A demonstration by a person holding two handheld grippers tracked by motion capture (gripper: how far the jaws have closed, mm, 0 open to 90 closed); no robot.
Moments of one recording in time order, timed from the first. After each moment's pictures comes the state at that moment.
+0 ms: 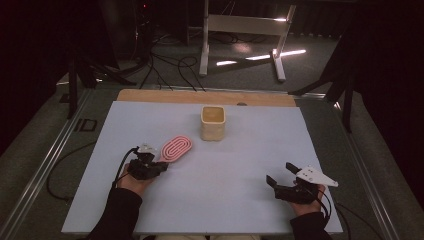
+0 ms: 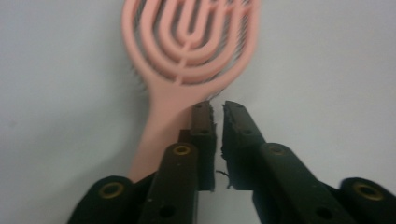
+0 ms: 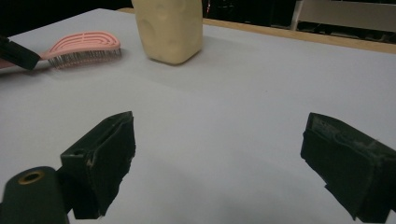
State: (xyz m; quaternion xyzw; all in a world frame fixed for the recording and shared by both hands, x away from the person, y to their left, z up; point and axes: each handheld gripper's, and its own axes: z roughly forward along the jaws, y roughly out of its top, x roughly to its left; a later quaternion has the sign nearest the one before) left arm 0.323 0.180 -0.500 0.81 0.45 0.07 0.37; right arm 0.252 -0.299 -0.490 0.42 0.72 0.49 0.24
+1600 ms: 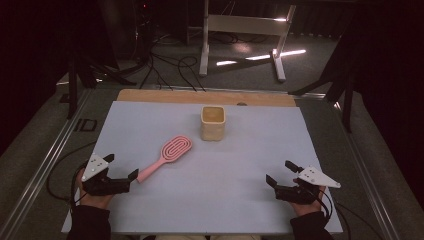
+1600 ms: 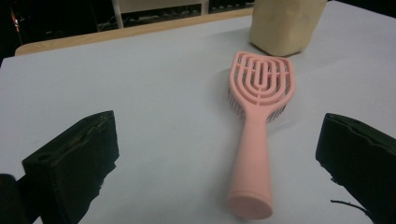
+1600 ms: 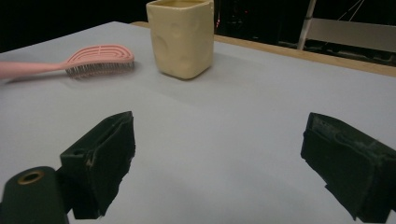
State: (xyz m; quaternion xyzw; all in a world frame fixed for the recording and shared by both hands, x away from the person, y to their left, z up) left arm 0.260 0.269 -0.482 0.73 0.44 0.25 0.45; right arm 0.250 -0.298 -0.484 0.39 0.72 0.51 0.25
